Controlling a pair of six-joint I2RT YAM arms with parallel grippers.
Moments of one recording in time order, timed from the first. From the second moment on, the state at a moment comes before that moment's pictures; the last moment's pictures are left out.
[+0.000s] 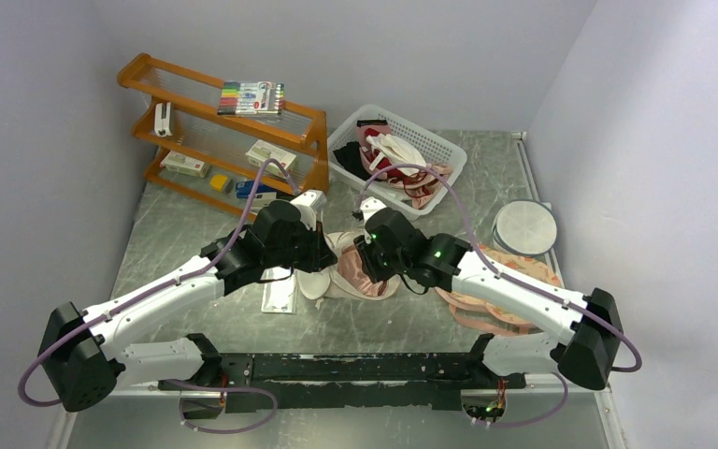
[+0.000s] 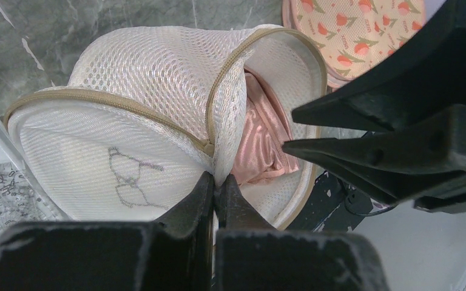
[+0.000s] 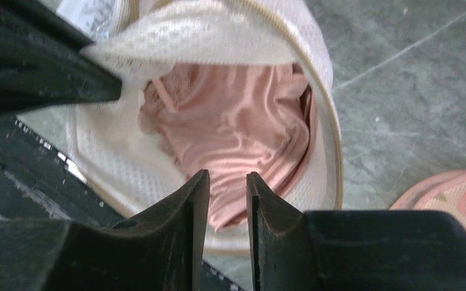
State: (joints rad) left arm -0.83 1.14 0.85 -0.30 0.10 -0.56; right arm 0.96 1.23 1.03 -0.65 0.13 0.29
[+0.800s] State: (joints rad) left arm -0.83 1.14 0.85 -0.30 0.10 -0.56; right arm 0.96 1.33 0.74 -0.06 0.37 0.19
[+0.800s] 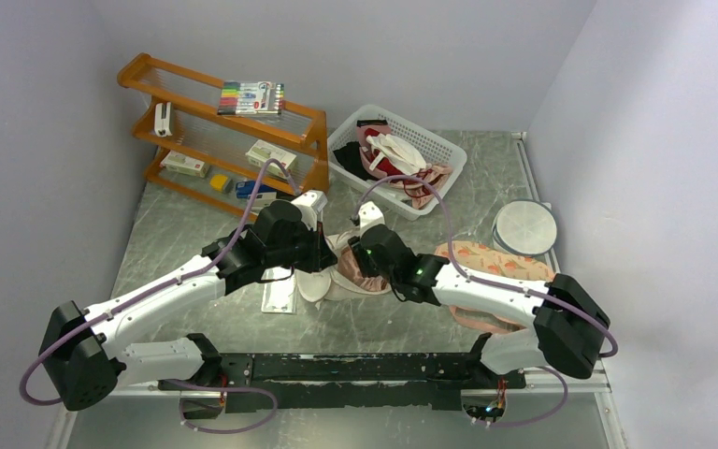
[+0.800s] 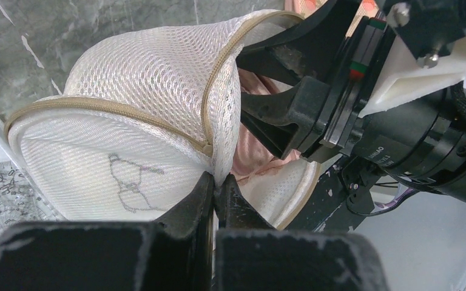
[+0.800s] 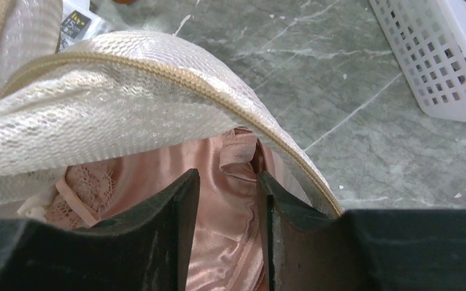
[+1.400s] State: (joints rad) left arm -0.83 1.14 0.85 -0.31 0.10 -0.56; right arm 0.96 1.42 0.77 -0.01 0.40 0.18
